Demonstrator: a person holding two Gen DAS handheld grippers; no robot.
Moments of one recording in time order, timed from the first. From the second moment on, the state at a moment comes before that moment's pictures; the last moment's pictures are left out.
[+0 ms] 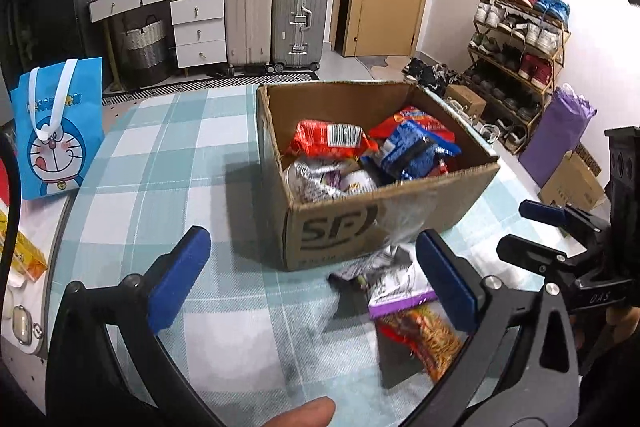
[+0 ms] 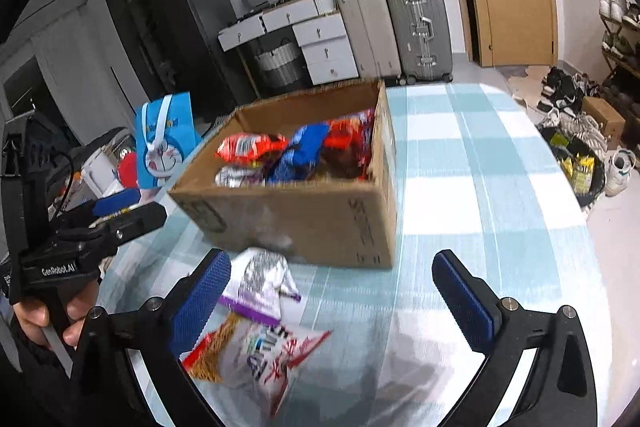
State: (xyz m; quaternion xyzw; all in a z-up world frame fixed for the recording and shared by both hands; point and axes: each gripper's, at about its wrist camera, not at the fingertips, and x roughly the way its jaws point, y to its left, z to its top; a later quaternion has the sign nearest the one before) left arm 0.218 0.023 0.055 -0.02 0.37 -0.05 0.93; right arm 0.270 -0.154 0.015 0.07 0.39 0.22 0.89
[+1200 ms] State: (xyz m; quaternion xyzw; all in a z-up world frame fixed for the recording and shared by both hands) left arm 0.194 0.041 -0.002 -0.04 0.42 -0.03 0.90; right arm 0.244 -0.094 -0.033 0.06 0.47 0.27 0.84
